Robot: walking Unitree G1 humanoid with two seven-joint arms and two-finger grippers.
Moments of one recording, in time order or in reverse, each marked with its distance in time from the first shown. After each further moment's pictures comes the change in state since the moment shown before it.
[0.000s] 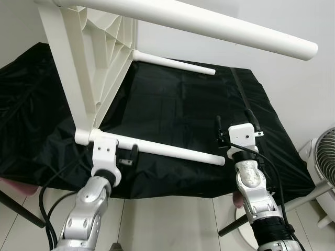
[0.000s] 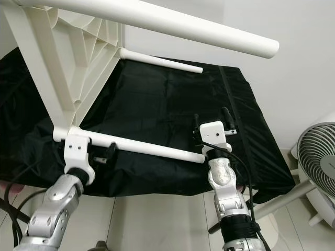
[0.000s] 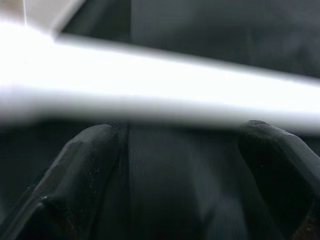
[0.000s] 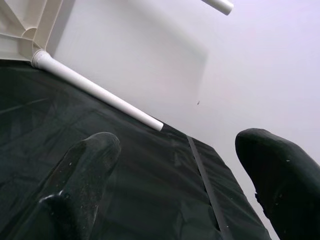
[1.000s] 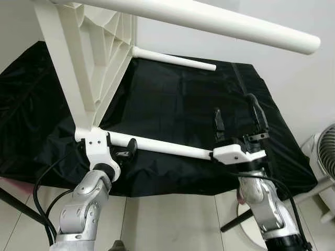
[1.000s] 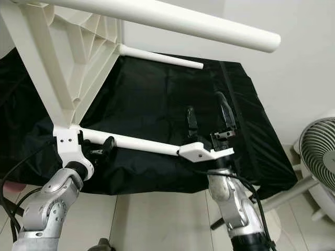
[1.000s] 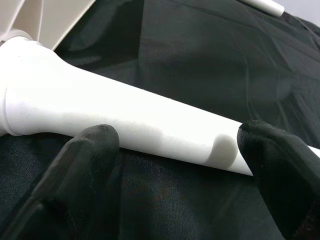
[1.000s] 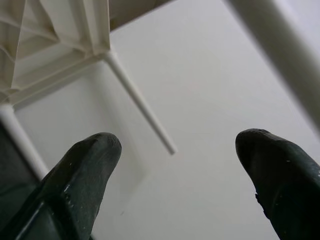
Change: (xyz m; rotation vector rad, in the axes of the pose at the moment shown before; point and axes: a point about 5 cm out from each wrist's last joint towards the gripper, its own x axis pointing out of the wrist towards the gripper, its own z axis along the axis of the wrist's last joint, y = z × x) left arm 0.018 0.002 0.035 -0.169 -0.037 0.005; right arm -0.032 0.005 0.072 -0.528 -0.517 -0.035
